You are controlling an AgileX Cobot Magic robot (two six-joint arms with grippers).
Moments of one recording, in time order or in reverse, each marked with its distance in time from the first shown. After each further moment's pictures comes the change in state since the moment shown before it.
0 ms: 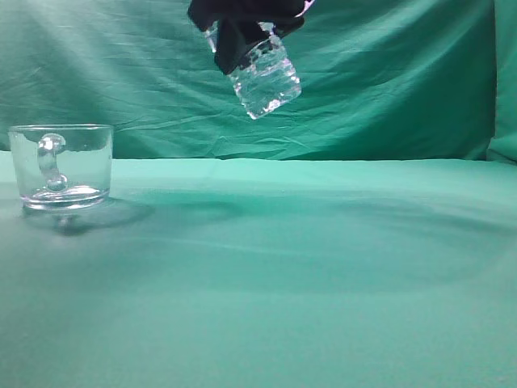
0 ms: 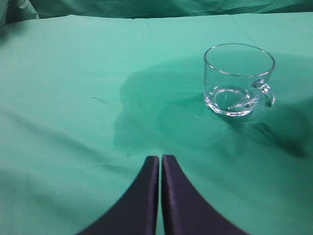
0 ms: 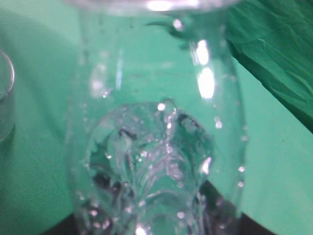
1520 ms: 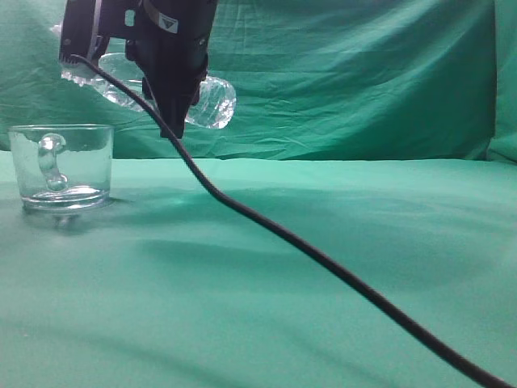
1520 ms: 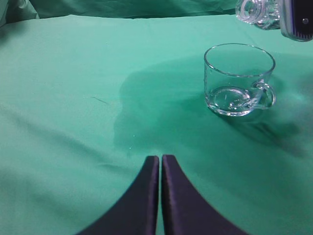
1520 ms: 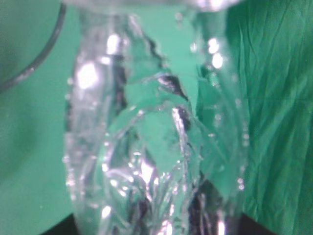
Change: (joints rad) left arm 0.000 0.000 0.000 0.000 0.000 0.000; right arm 0.138 0.328 -0.353 -0.495 0.264 -0.345
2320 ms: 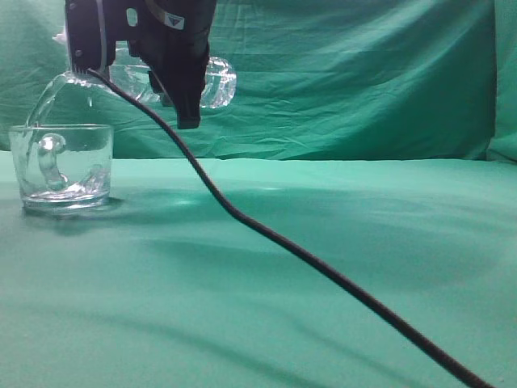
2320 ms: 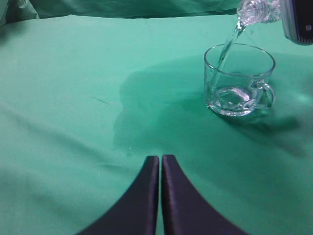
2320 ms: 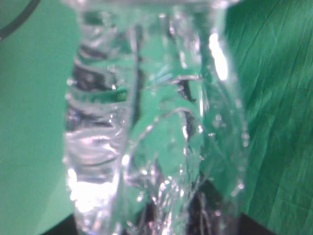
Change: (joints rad) left arm 0.000 0.000 0.000 0.000 0.000 0.000; right arm 0.000 0.000 0.000 -0.132 0.020 -0.026
